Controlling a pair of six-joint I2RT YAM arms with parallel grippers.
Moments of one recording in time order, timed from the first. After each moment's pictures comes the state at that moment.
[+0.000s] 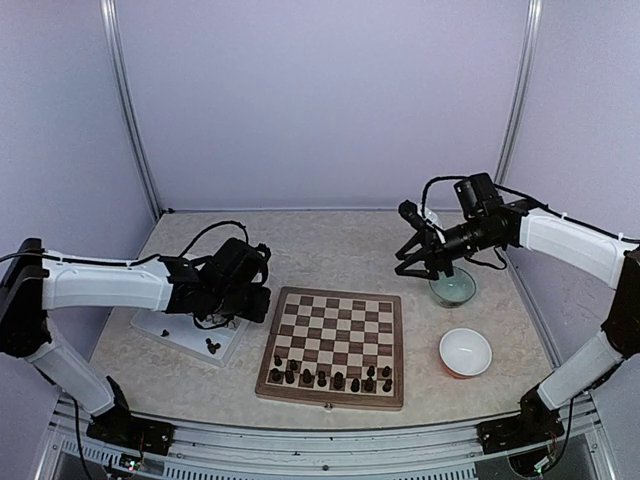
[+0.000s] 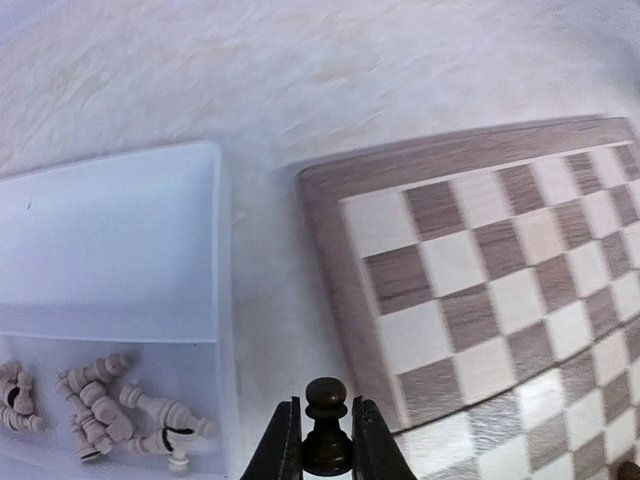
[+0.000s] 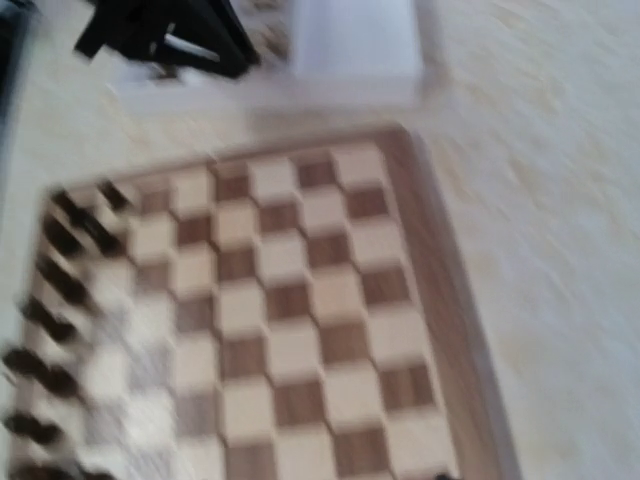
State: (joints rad) left arm -0.86 1.56 0.95 -0.34 -0.32 -0.42; right arm 0.40 1.45 1.14 -0.55 -0.80 -0.61
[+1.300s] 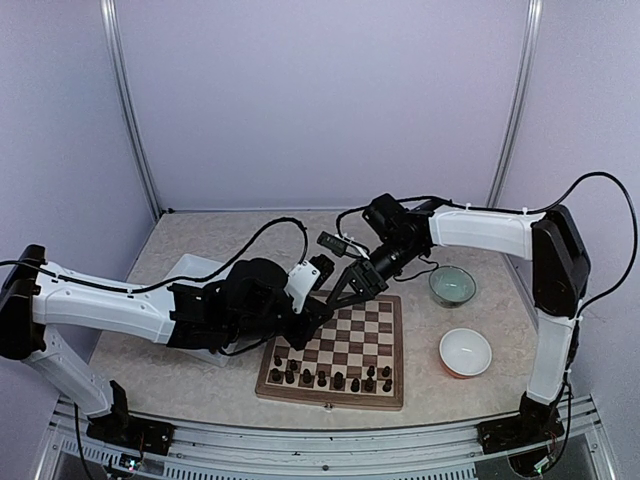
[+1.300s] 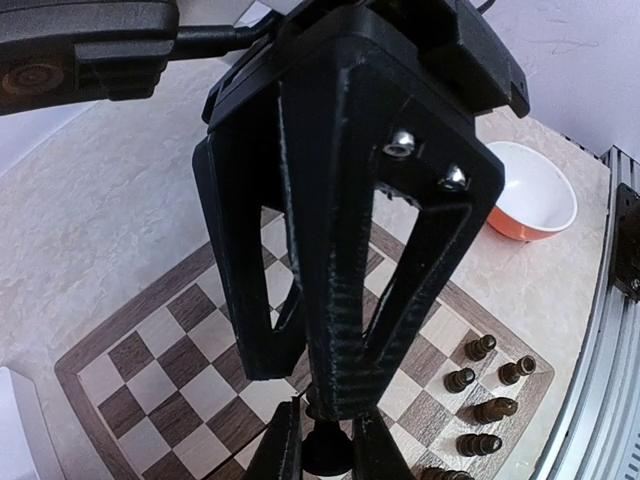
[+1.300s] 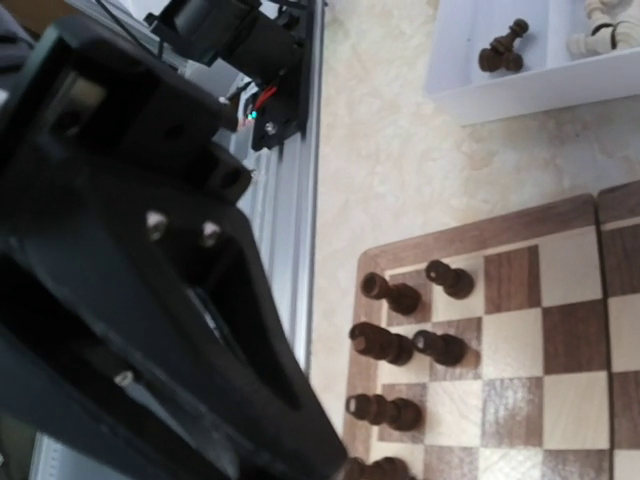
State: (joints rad) left arm -1.16 1.51 0.92 0.08 -0.20 -0.15; right arm 0.70 1.94 1.53 -0.75 -1.11 -0.31
